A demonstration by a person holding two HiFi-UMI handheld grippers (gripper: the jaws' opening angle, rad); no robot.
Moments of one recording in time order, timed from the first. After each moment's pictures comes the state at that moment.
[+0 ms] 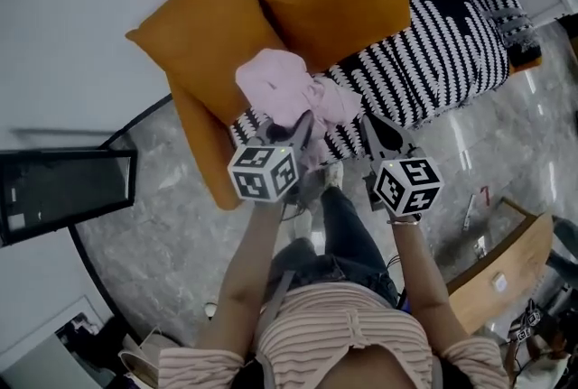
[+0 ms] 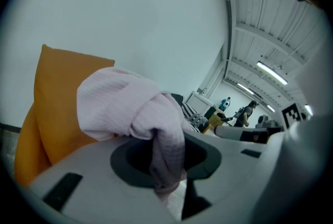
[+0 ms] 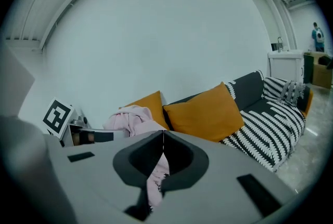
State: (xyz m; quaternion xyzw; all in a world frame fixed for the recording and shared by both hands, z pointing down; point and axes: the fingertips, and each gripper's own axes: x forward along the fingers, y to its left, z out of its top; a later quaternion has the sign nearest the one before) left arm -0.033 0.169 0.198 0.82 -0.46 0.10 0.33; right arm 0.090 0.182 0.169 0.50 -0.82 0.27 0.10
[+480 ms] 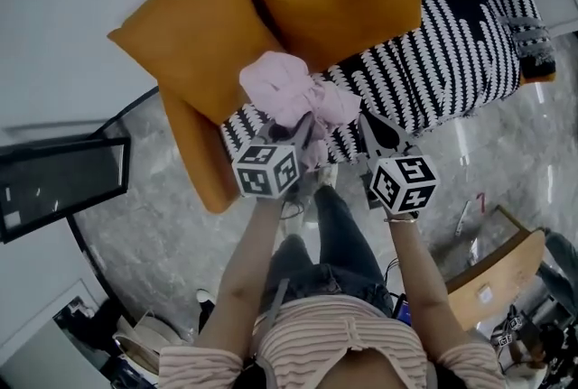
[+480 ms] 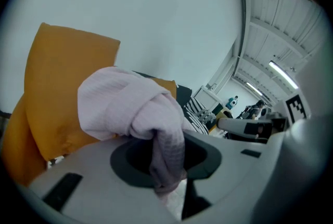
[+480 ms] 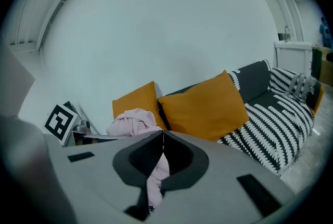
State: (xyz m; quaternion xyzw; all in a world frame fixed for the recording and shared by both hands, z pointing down) left arm -0.012 0.112 0.264 0.79 -0.47 0.13 0.37; right arm 0.104 0.111 0.219 0.47 -0.82 0.30 0.14
